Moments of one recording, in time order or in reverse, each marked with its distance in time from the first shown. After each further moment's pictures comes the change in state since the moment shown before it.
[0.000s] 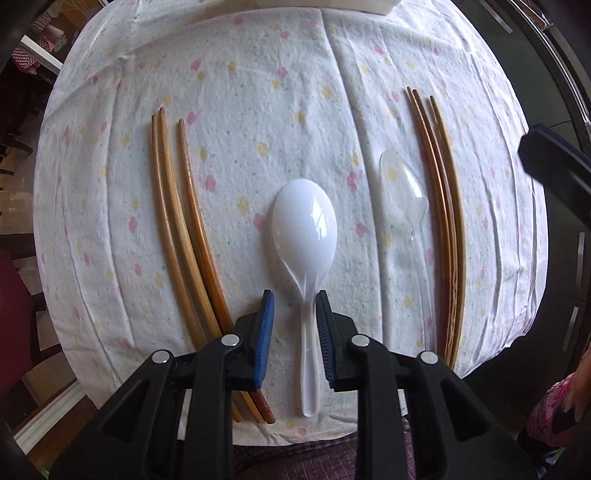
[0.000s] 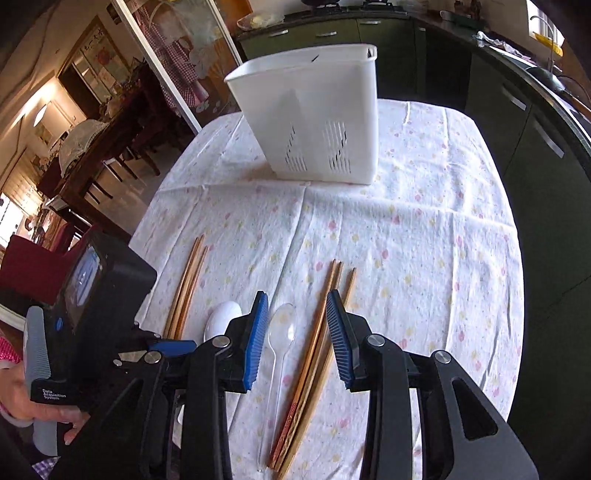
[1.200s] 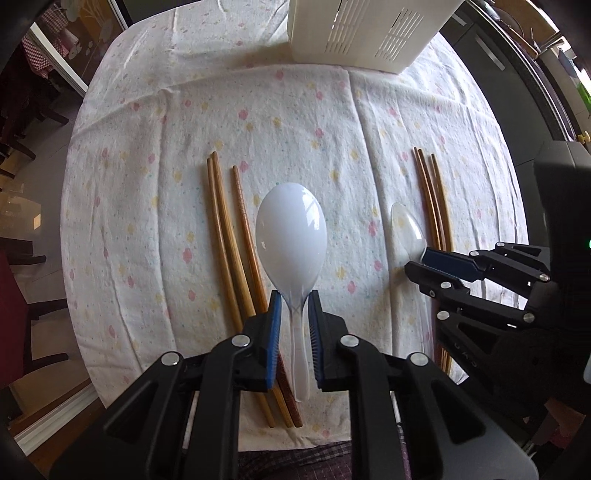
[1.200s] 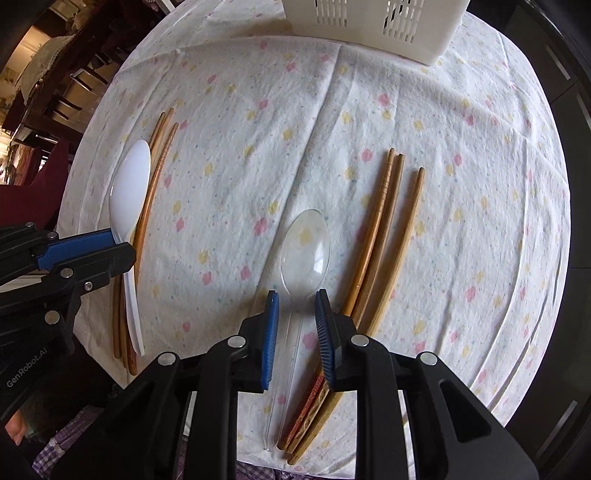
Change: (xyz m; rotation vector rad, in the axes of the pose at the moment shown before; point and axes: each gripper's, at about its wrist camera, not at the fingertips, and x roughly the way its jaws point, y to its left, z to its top) left arm -0.052 0.056 0.024 -0.026 -0.124 -0.041; right arm 0.089 0.033 -0.002 -0.052 0.342 -0.151
